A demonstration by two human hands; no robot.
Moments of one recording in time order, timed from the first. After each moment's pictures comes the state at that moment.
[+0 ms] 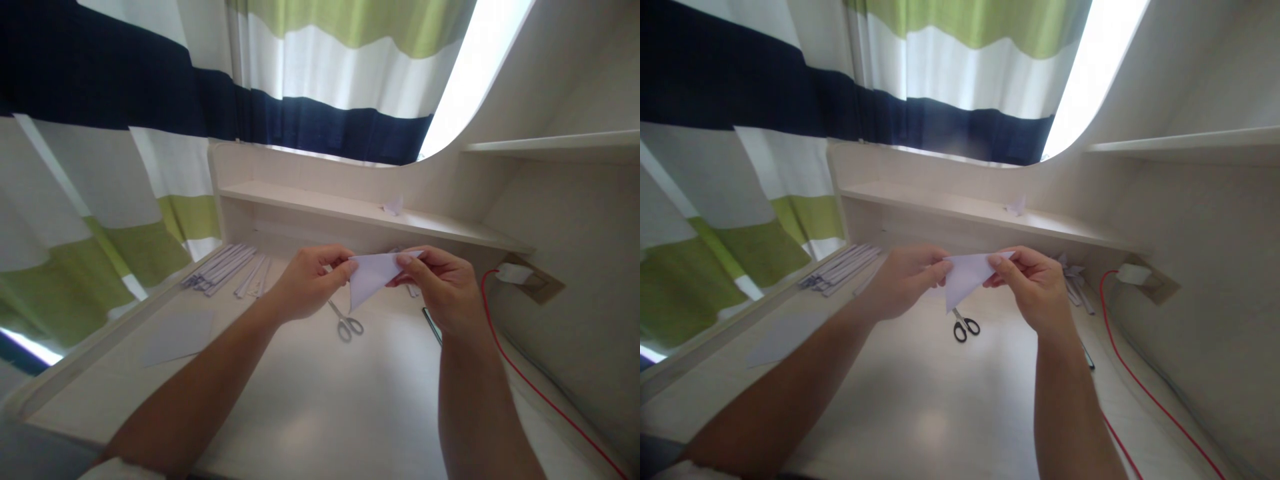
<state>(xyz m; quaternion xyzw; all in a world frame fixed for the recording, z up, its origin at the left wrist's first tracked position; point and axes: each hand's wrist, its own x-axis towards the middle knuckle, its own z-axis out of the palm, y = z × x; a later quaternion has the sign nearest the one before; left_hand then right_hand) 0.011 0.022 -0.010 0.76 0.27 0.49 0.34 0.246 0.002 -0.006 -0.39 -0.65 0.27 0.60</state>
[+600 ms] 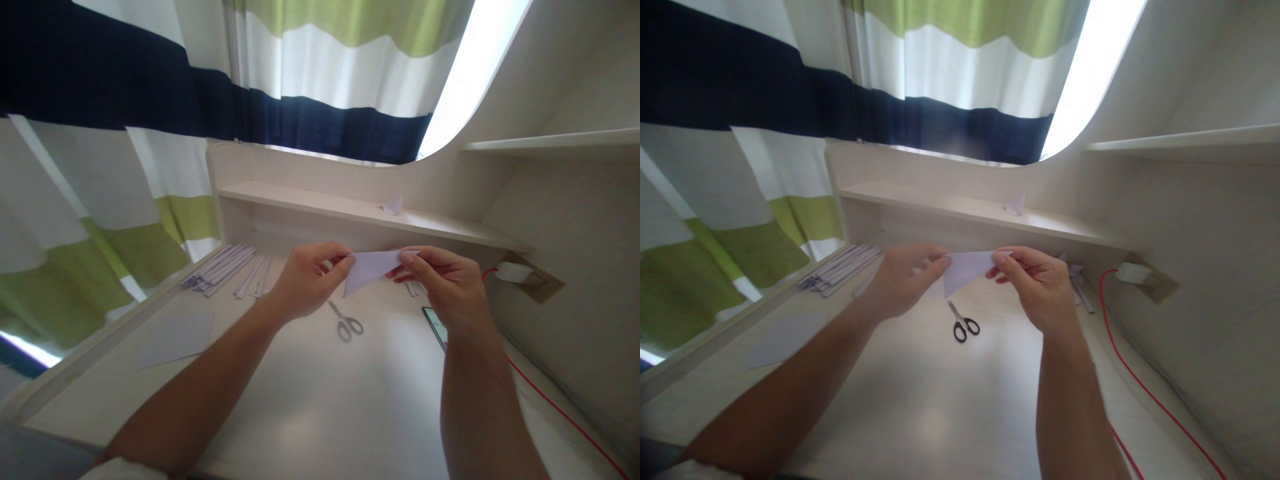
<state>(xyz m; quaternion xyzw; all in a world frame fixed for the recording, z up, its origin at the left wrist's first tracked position) 0.014 0.028 -0.017 0.76 0.29 0.53 0.22 0.253 0.002 -0.003 -0.41 -0.66 0.23 0.59</state>
